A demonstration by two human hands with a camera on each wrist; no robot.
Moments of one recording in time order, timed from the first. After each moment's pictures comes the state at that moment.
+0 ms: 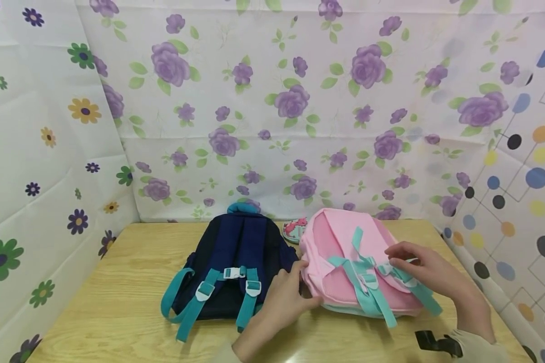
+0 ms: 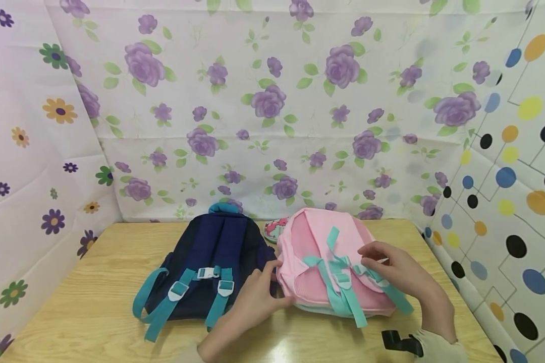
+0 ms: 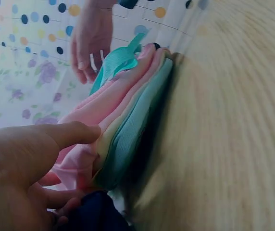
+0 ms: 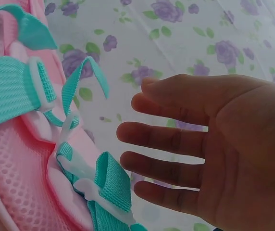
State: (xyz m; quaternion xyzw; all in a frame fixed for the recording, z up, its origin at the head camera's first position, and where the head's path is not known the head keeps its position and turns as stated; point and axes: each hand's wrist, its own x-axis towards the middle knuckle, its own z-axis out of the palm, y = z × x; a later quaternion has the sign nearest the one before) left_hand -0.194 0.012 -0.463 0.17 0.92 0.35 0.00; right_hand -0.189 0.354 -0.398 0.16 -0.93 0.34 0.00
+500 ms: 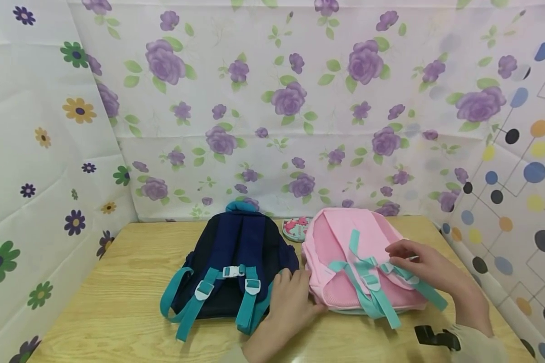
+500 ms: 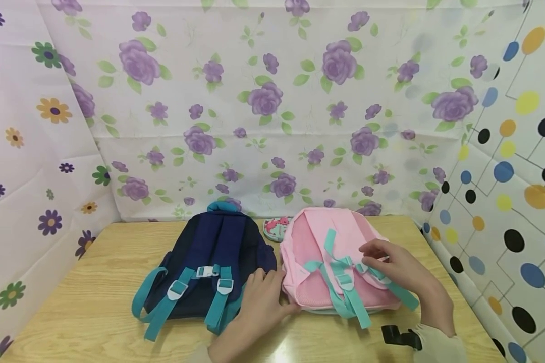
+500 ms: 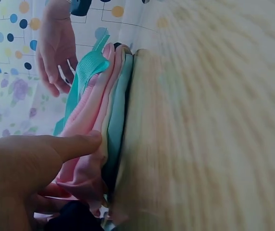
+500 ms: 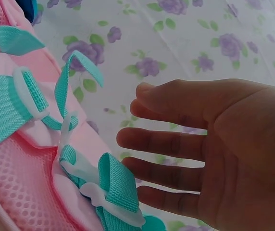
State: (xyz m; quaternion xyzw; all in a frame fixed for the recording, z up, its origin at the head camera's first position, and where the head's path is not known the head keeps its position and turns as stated) left_hand -0.184 0.032 -0.484 0.20 0.96 0.10 -0.17; right_hand -0.191 0.359 -0.403 0.14 -0.93 0.33 -0.01
